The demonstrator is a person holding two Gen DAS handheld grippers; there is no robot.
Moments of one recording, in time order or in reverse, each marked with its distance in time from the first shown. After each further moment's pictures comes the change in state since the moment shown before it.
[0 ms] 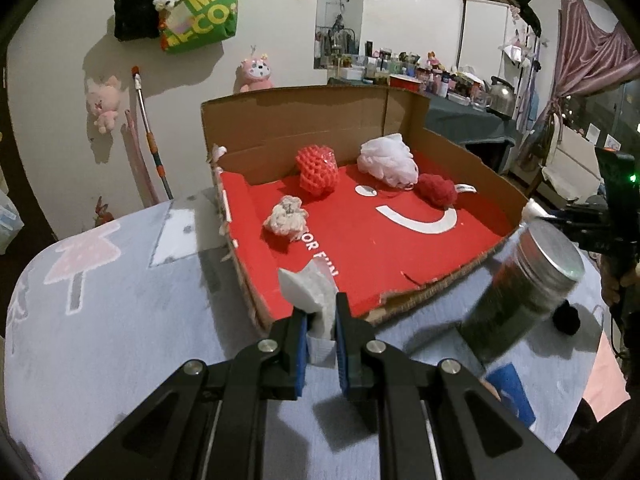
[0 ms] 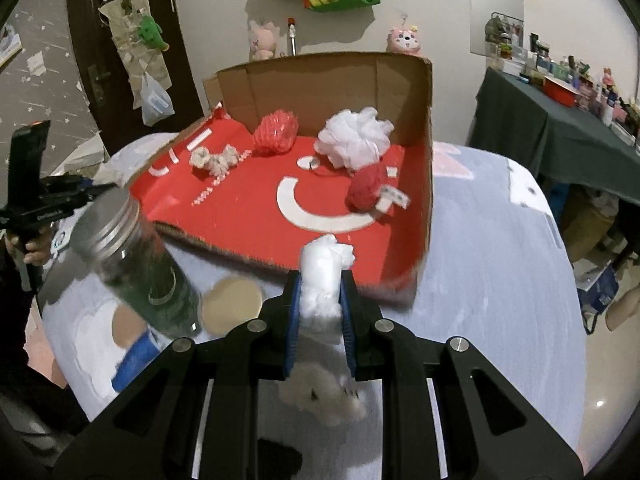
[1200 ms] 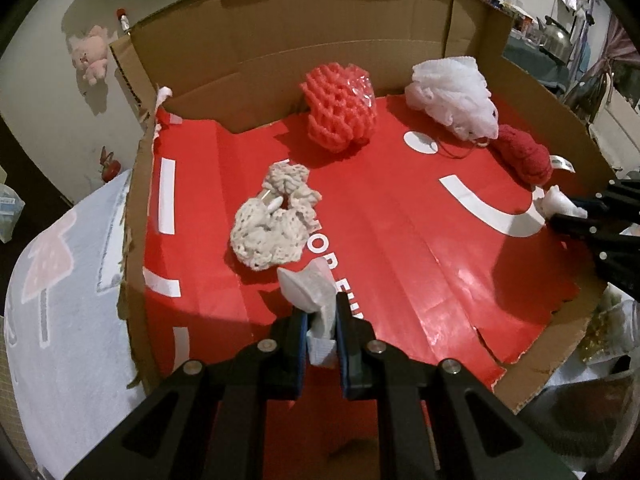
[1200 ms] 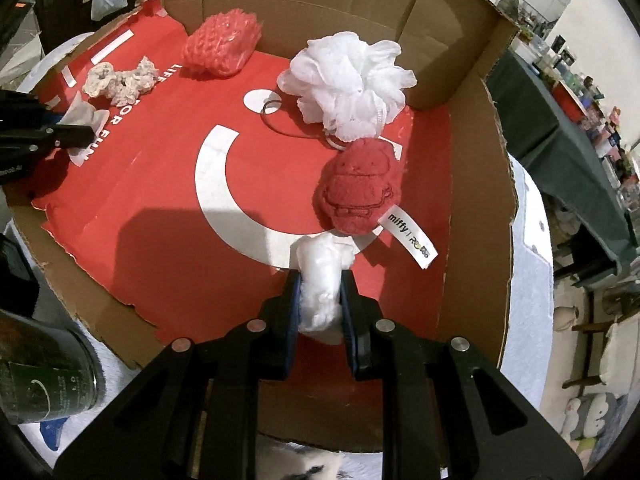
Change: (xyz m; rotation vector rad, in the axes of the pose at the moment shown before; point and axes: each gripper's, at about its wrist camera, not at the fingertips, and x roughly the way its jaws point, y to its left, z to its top) left arm 0.124 -0.003 0.047 -0.014 0.325 0.124; right arm 0.128 0.009 0.051 -0.173 0.362 -0.258
